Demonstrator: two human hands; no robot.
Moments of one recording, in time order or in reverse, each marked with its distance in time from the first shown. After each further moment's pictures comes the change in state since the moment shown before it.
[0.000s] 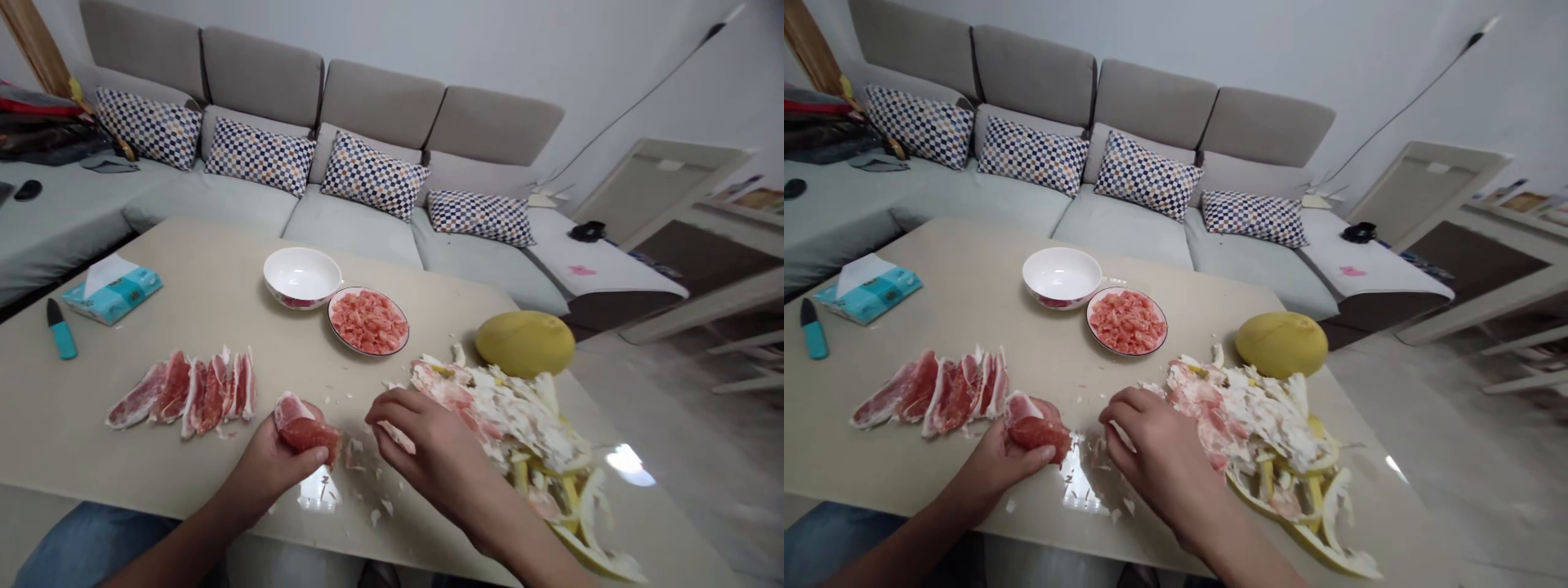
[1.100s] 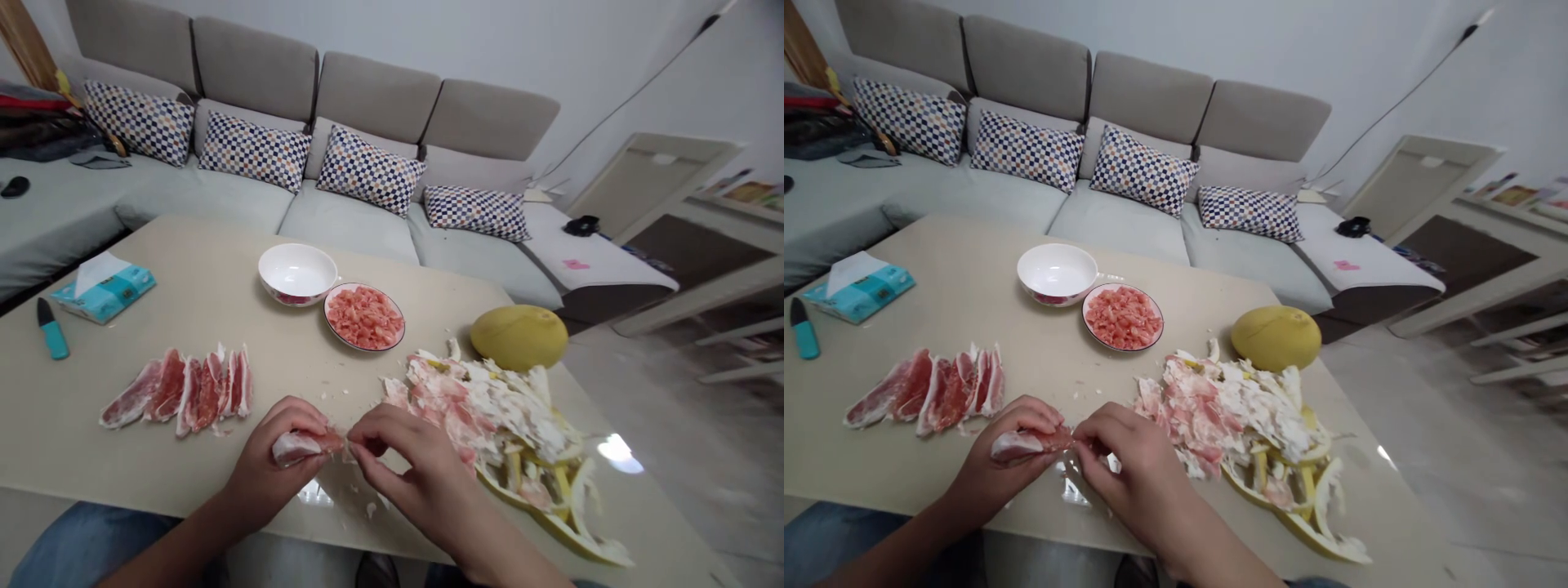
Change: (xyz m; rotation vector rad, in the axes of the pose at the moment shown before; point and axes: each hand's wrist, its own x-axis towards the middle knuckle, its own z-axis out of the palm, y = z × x) left_hand 0.001 -0.004 -0.006 0.520 -0.109 0.572; right_hand -0.005 -0.024 0.009 0.294 0.090 -0.065
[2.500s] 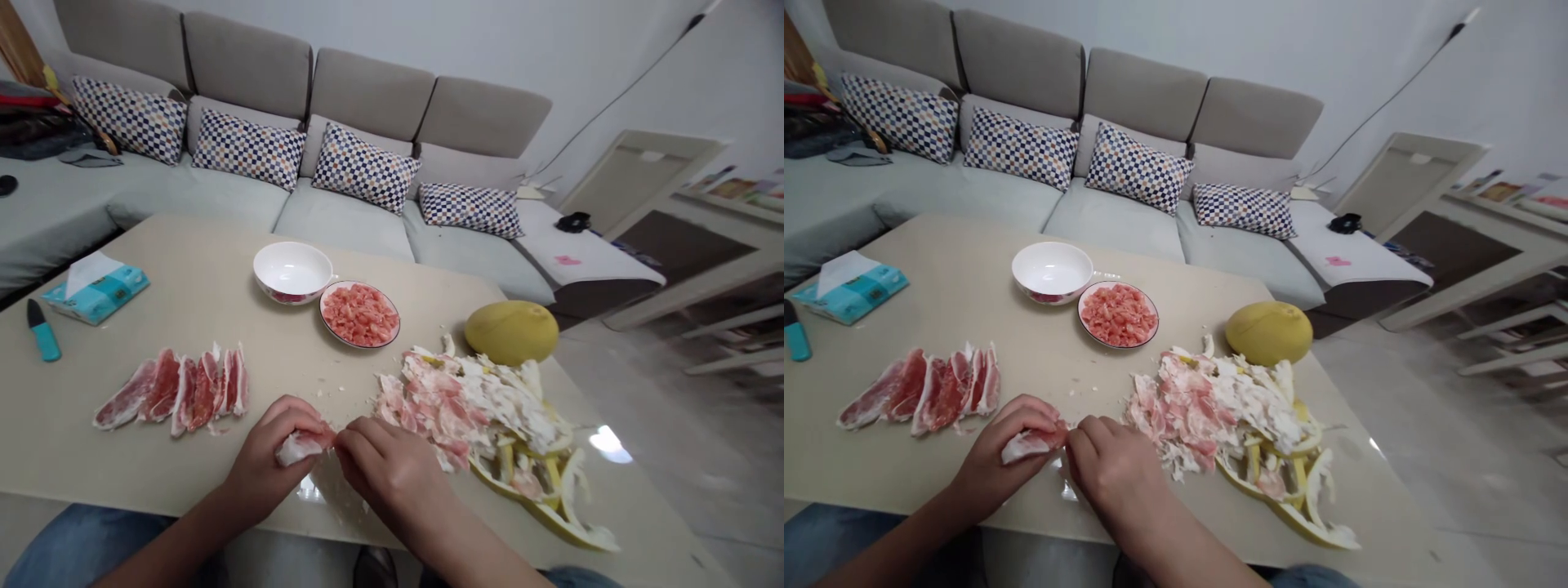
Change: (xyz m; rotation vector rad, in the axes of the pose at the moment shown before) left_hand 0.000 -0.005 0.001 0.110 -0.065 -0.003; right_hand -0.011 0.016 0.031 -0.606 0.049 -0.246
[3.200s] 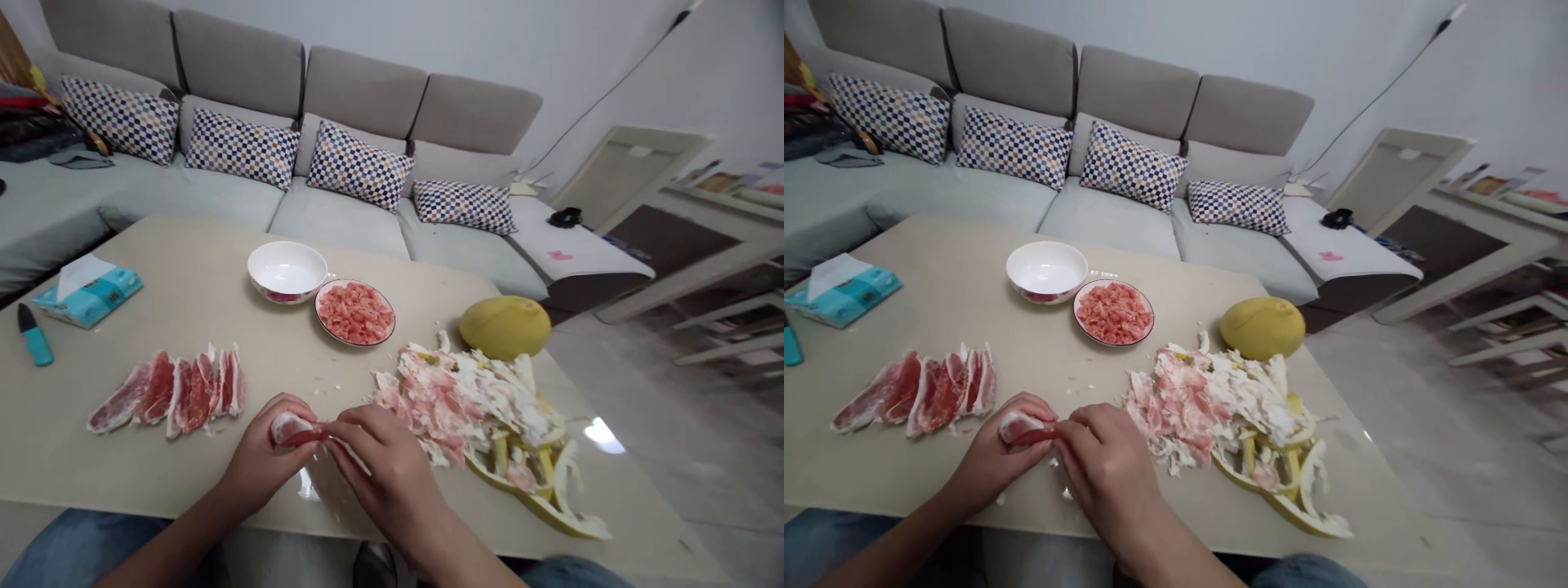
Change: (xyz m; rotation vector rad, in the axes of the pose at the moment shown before) left_hand 0.005 -0.001 0.004 -0.110 0.039 -0.252; right_hand -0.001 -0.006 -0.002 0.298 0.146 0.182
